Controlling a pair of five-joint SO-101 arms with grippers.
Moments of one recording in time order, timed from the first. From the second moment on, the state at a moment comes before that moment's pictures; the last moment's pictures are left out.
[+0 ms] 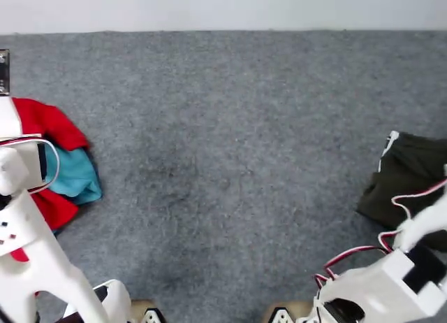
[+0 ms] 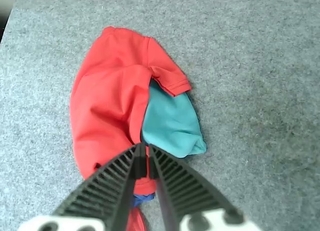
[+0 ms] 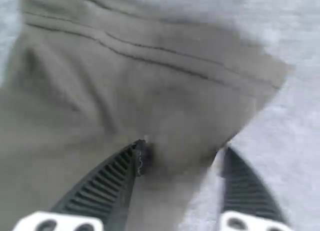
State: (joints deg) left arm -29.9 -29.9 -5.1 99.4 -14.3; right arm 47.8 9.1 -3.4 60.8 40.9
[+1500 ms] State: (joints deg) left arm -29.9 -29.9 -5.1 99.4 -14.3; right arm 33.2 32.1 -12.3 42.8 38.9
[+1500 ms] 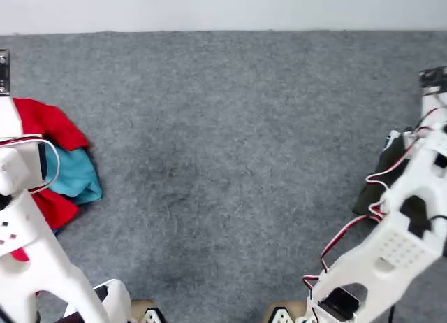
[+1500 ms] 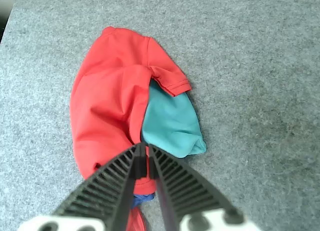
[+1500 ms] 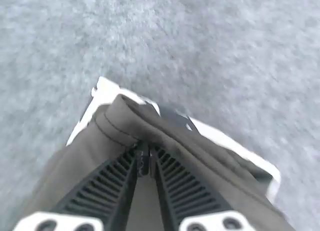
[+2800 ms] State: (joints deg) left arm -35.3 -29.9 21.7 92.4 -30.9; right arm 25.4 5.2 -7.9 100.5 21.3
